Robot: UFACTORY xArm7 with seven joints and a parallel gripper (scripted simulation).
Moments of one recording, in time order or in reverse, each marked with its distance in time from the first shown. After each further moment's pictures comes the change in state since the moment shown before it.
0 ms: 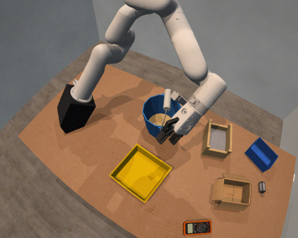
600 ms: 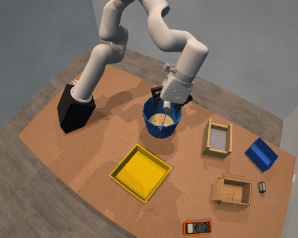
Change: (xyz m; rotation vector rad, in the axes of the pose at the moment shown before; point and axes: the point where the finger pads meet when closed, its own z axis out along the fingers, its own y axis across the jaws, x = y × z) arm 0.110 0.032 -0.071 -0.460 0.208 0.422
